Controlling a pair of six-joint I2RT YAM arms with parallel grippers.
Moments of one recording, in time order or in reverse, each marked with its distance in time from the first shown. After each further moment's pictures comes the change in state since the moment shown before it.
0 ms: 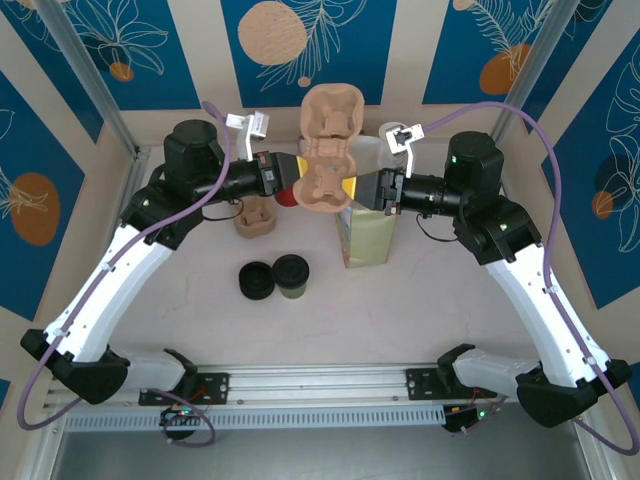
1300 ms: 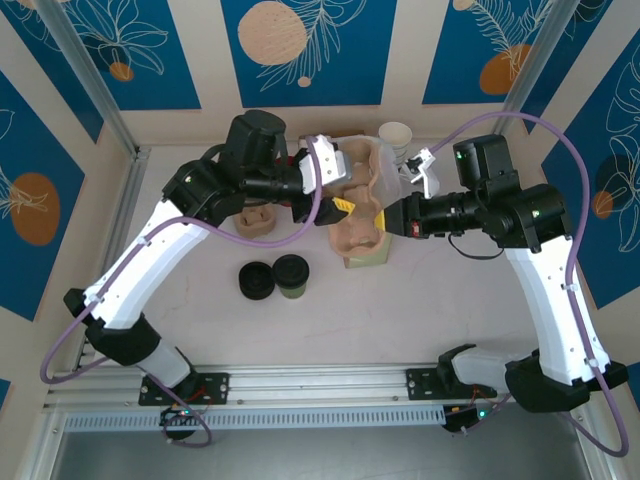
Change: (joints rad) left arm -0.230 0.273 0.394 -0.387 -0.067 1.165; right arm -0.093 0.088 0.295 -0.822 0.042 -0.183
